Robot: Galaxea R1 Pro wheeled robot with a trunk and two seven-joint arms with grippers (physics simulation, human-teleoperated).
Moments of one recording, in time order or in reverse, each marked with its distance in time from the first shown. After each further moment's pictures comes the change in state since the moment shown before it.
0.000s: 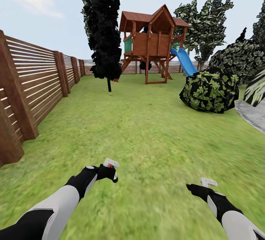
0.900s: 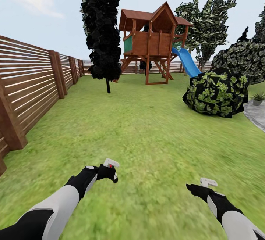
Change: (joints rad) left arm 0.000 0.000 0.000 0.000 0.000 0.000 -0.001; right arm 0.000 0.000 0.000 0.001 0.000 -0.001 0.000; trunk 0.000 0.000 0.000
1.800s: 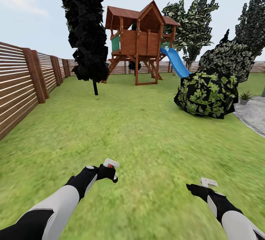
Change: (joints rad) left arm 0.000 0.000 -0.001 0.000 0.000 0.000 0.000; right arm 0.000 0.000 0.000 0.000 0.000 0.000 0.000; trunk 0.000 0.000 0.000
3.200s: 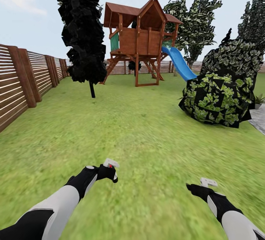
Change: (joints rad) left arm 0.000 0.000 0.000 0.000 0.000 0.000 0.000; right arm 0.000 0.000 0.000 0.000 0.000 0.000 0.000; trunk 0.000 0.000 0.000
